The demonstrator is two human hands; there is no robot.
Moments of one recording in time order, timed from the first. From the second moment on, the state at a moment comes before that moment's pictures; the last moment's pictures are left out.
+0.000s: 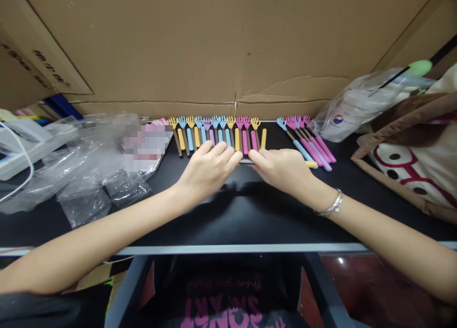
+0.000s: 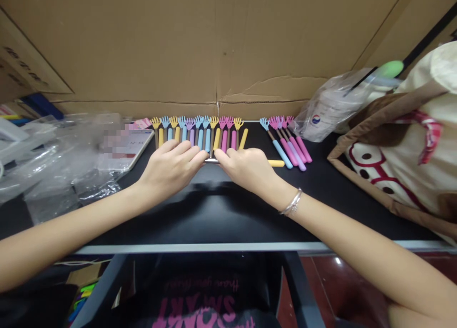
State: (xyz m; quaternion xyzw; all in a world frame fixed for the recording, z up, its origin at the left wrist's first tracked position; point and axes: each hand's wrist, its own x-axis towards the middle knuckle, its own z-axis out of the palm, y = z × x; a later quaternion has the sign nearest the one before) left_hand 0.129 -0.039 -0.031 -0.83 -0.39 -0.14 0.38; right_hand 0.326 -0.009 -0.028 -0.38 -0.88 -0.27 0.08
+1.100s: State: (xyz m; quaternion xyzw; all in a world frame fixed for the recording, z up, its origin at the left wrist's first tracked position) left_hand -0.011 -0.030 -0.028 -0.80 -0.45 -0.04 0.40; right_hand 0.528 0.045 -0.033 -0.36 -0.82 -0.44 0.09
